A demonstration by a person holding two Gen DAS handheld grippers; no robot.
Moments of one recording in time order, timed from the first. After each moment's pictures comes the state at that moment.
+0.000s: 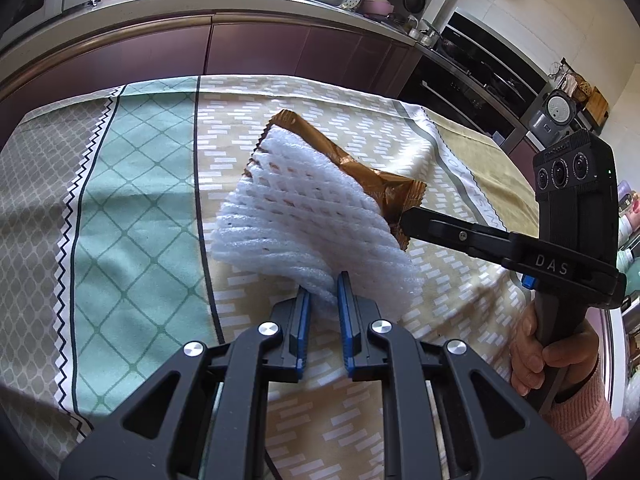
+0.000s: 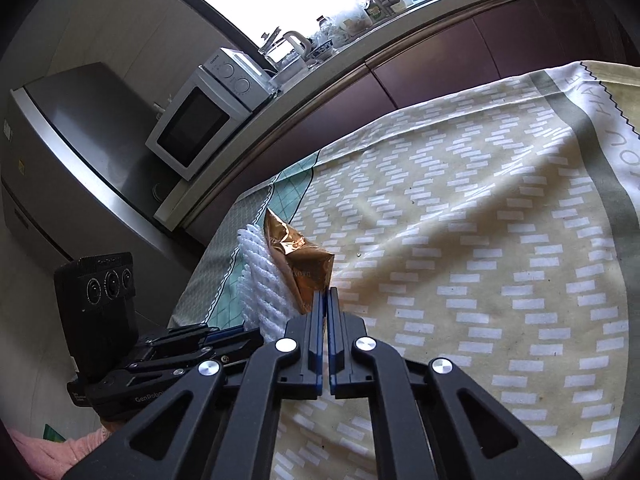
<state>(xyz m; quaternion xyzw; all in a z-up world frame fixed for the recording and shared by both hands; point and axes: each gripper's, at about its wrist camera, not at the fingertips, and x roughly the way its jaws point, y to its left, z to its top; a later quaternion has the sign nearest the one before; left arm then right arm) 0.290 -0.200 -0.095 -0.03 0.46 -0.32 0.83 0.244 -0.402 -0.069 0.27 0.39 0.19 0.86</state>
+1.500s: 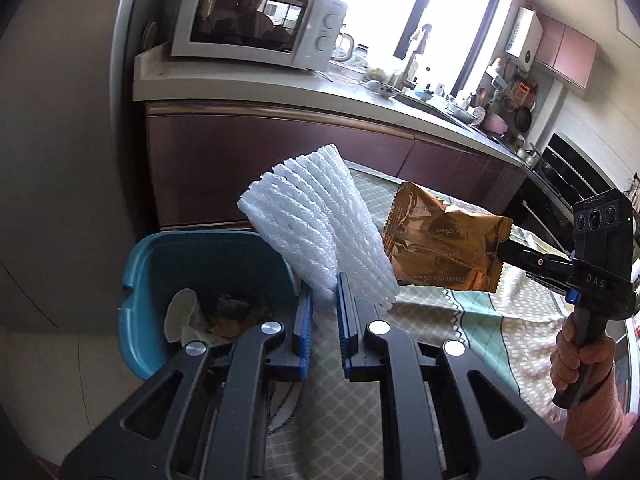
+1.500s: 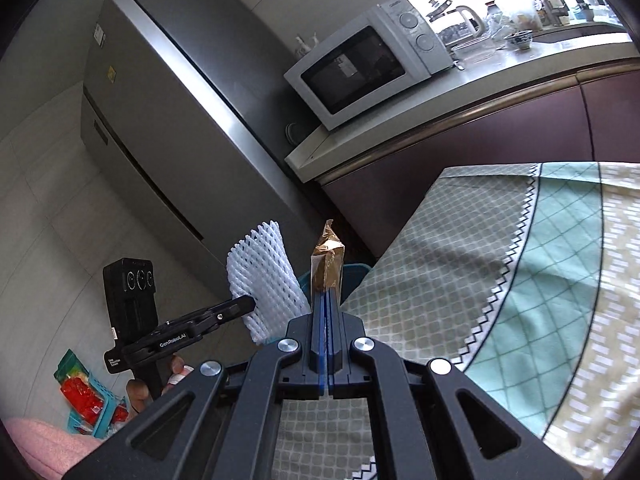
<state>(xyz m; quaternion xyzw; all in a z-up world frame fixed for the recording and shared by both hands) 0.205 0.177 -0.014 -0.12 0.35 -0.10 0.92 0.262 -0.167 0.001 0.20 0.36 0.39 0.82</state>
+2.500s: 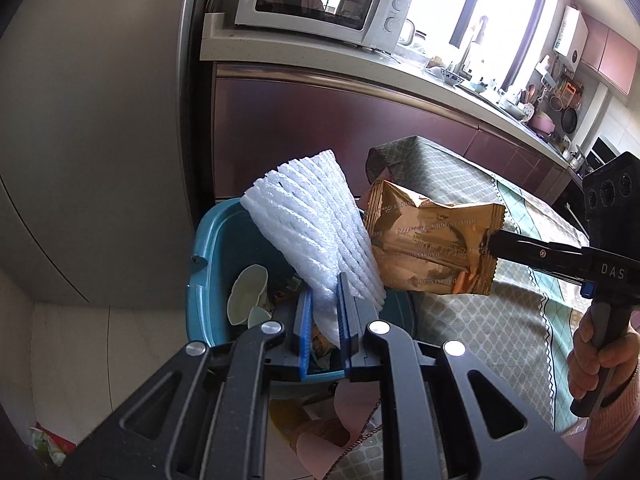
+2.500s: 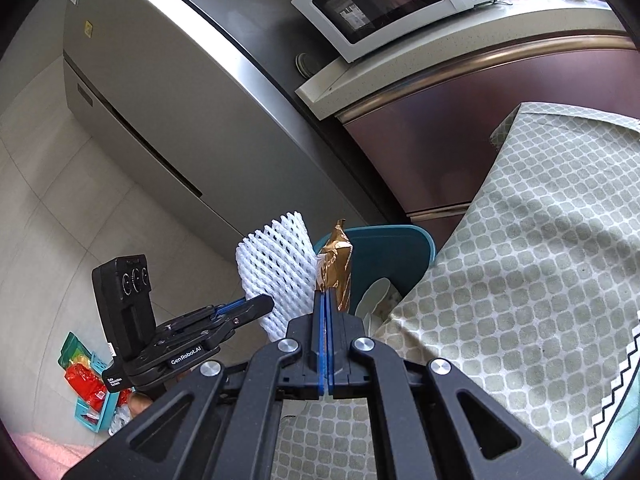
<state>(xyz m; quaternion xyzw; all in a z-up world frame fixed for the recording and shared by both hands) 0.223 0.227 -0.062 -0.12 0.39 -0.03 0.91 0.300 -0.056 -0.032 0.17 0.43 0.42 0.78</state>
